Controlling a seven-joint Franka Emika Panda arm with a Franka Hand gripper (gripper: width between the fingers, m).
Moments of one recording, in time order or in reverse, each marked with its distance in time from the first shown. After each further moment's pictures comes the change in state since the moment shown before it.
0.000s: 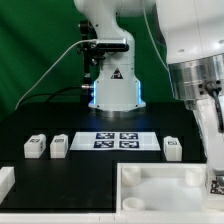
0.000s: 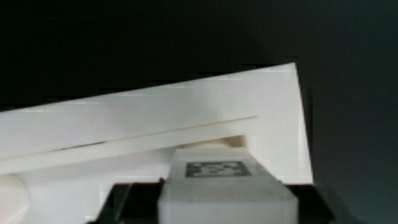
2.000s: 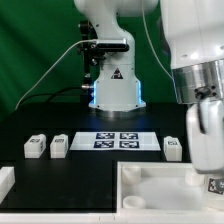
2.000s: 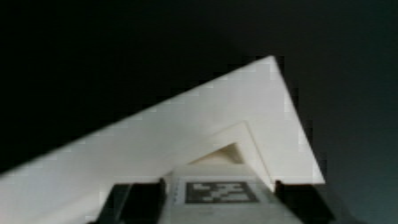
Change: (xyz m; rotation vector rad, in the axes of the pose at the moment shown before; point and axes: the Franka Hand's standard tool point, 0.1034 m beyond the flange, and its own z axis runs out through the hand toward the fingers) arm -0.004 -0.001 0.010 0.142 -0.002 0.436
